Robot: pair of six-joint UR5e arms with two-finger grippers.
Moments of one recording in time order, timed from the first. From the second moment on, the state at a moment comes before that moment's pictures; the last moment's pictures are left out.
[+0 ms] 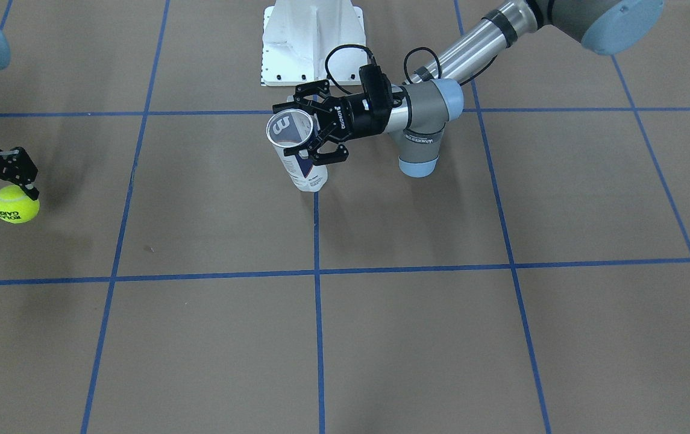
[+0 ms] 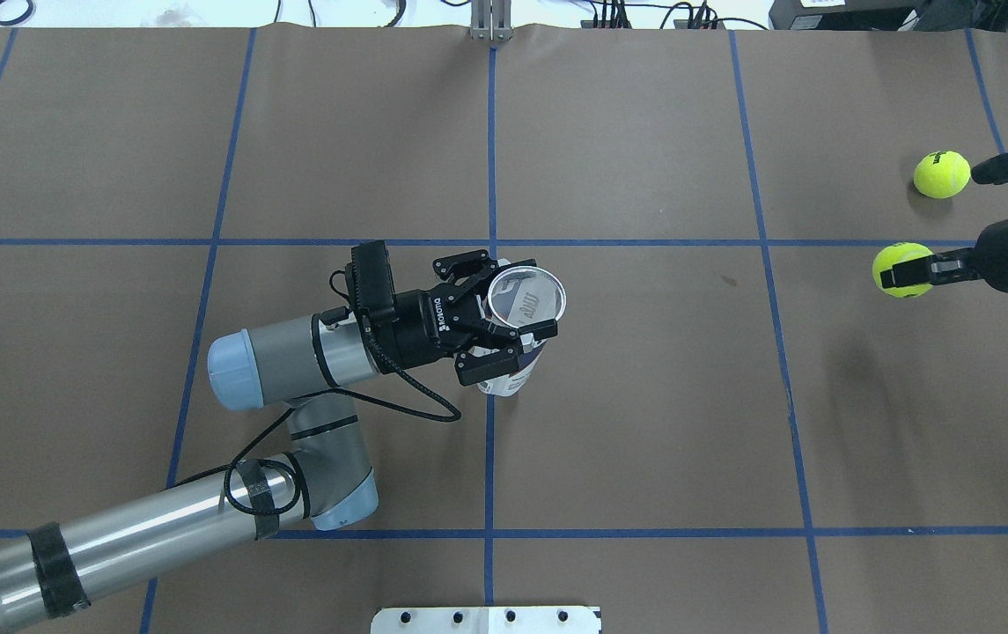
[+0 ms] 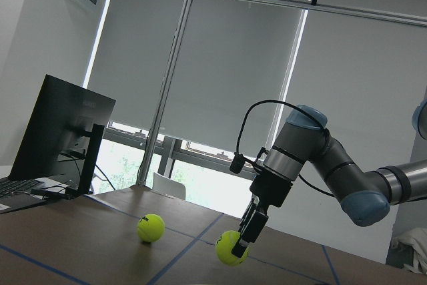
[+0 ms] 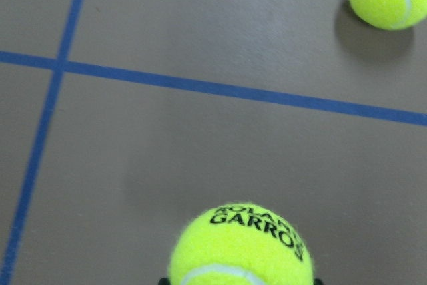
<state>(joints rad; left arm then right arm) -0.42 -2.35 -1.03 -3.73 -1.60 -0.53 1.00 -1.62 1.83 -0.88 2.14 0.83</state>
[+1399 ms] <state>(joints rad) -0.41 -2.35 -1.02 -3.73 -1.60 -0.53 0.77 -0.94 2.03 -1.54 2.15 1.44</state>
